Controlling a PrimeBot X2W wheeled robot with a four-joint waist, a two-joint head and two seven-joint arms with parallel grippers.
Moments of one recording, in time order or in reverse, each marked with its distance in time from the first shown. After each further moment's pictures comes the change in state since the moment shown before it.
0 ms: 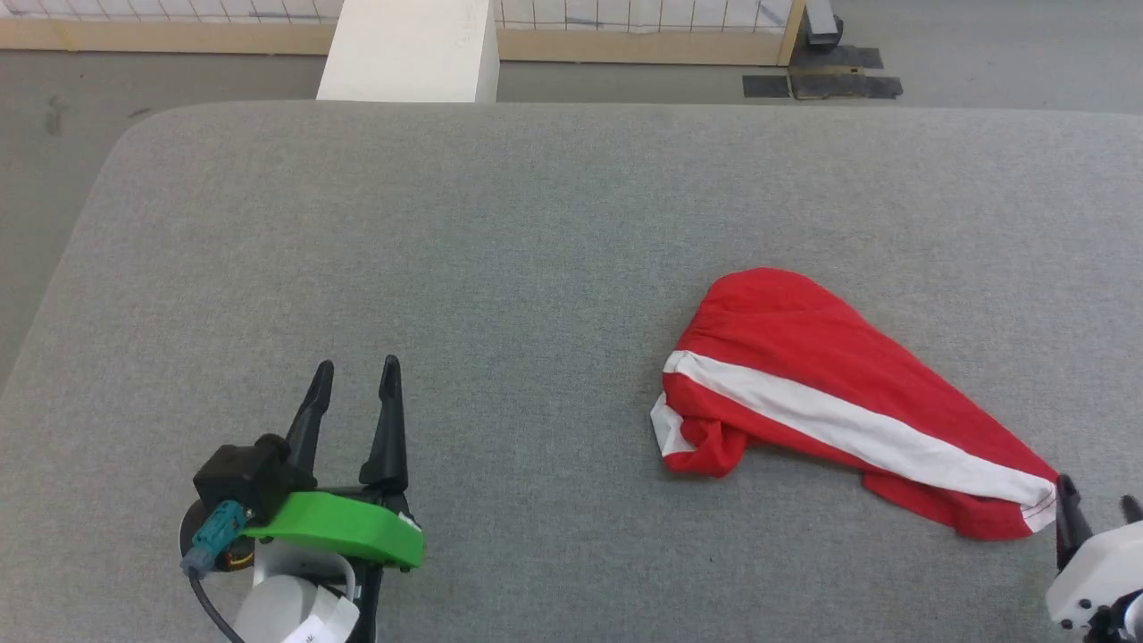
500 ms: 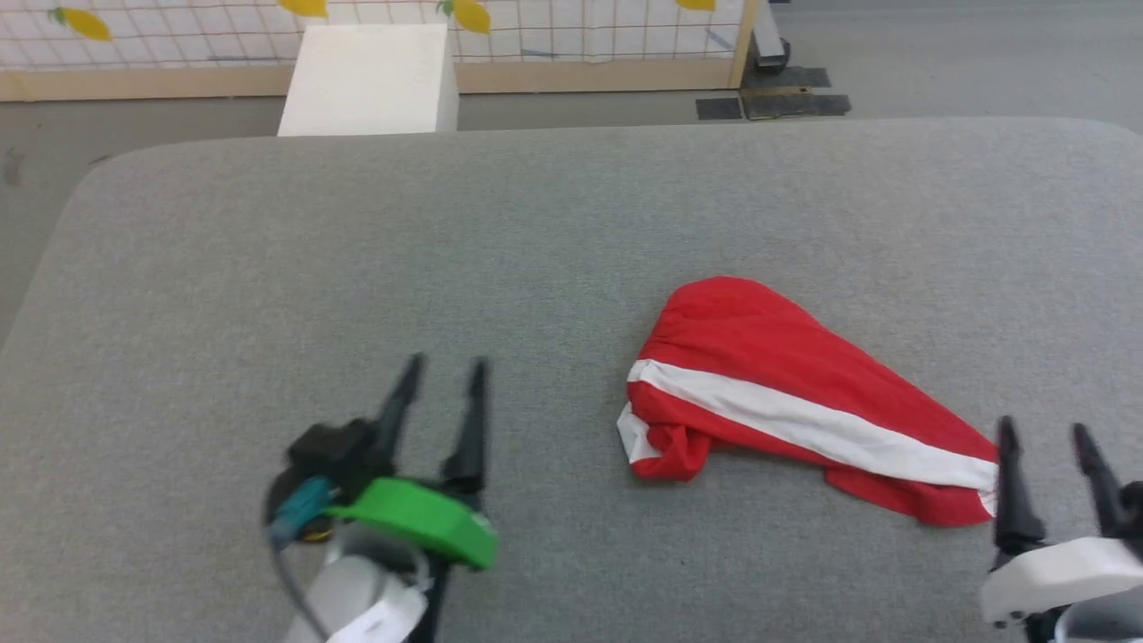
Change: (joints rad) left arm -0.046 0.000 -0.154 0.050 -0.035 0.000 -0.001; right arm 0.075 -0.001 0.200 -0.118 -0.036 0.000 -0.386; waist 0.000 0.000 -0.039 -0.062
